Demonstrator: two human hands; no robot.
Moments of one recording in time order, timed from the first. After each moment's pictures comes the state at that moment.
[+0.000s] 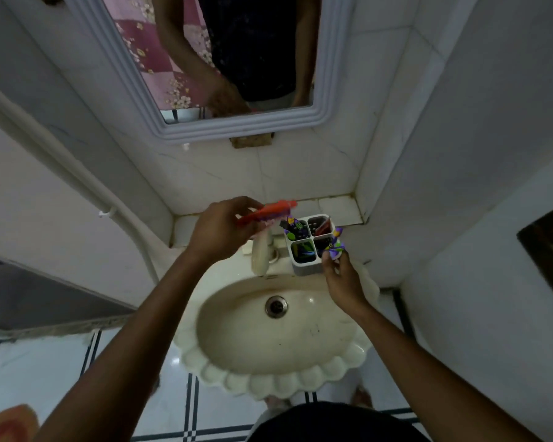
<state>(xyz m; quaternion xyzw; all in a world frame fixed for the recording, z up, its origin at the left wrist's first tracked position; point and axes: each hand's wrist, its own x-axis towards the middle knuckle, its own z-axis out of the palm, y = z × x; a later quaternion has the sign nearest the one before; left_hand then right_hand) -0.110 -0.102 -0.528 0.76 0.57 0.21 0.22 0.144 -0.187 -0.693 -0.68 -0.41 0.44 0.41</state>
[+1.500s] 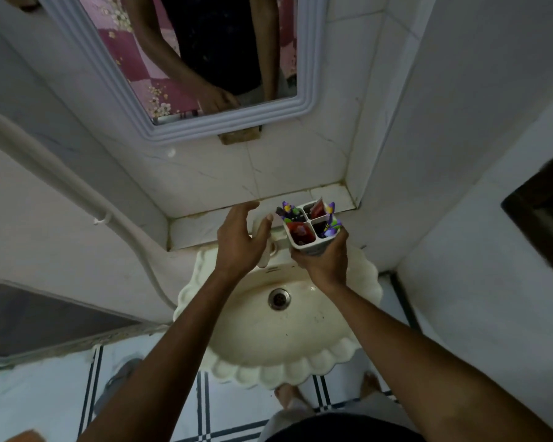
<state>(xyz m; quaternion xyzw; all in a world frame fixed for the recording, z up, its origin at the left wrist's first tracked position) -0.083 -0.133 -0.581 0.71 0.59 0.33 0.22 0.101 -0.179 -0.686 -0.74 -0.37 0.30 0.47</state>
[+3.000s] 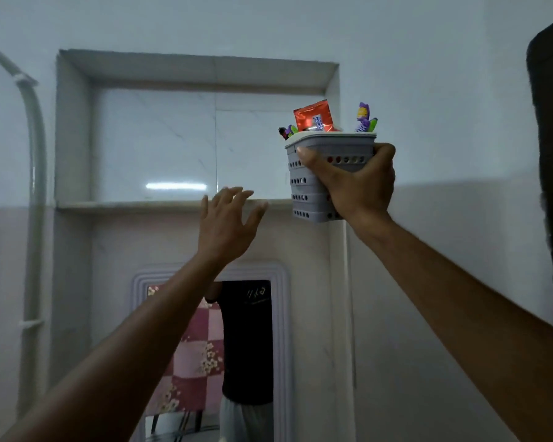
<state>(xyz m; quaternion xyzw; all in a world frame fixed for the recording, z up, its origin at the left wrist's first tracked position) 0.011 -0.022 -0.011 0.68 0.41 0.55 -0.25 0.224 -0.136 0.036 -0.37 -0.48 -0.08 0.79</state>
